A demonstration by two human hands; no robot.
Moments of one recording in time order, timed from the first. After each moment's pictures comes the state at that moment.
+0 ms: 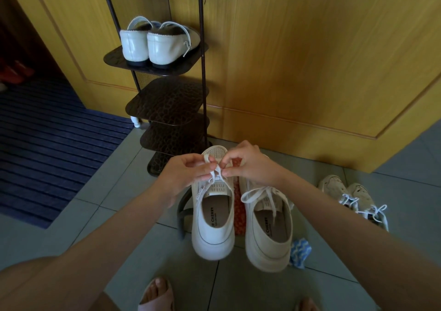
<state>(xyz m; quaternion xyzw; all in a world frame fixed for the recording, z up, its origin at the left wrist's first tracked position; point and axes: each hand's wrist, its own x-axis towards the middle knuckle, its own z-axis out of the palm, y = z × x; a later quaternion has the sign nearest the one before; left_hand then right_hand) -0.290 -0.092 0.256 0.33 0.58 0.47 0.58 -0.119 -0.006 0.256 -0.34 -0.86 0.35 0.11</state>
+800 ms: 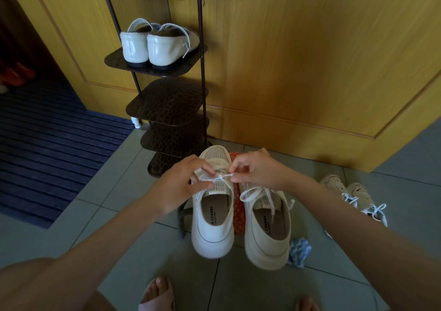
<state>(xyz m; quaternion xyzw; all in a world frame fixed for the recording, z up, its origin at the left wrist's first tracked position) -0.301 -0.108 0.247 0.68 0.60 0.29 0.31 -0.099 -0.011 0.258 -0.35 -0.88 0.31 0.06</state>
